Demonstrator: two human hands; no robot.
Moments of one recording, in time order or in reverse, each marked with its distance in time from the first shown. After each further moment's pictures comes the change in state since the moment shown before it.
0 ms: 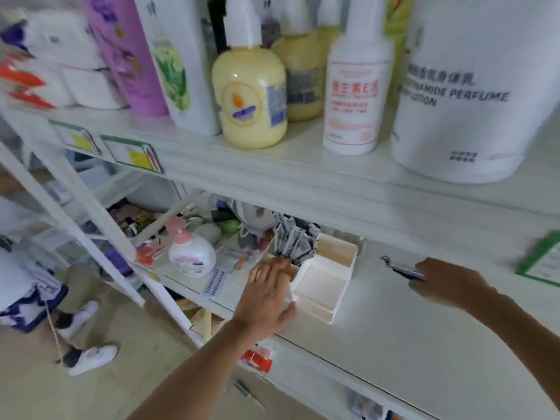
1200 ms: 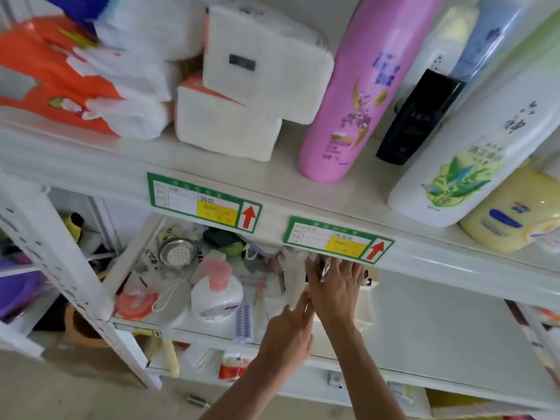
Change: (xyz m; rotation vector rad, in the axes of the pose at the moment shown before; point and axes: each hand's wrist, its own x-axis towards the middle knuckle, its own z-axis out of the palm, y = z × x) left_hand -0.017 -0.084 -0.044 -0.331 -0.187 0.209; right_hand 0.064 -0.081 0.292 -0.701 1.144 -0.611
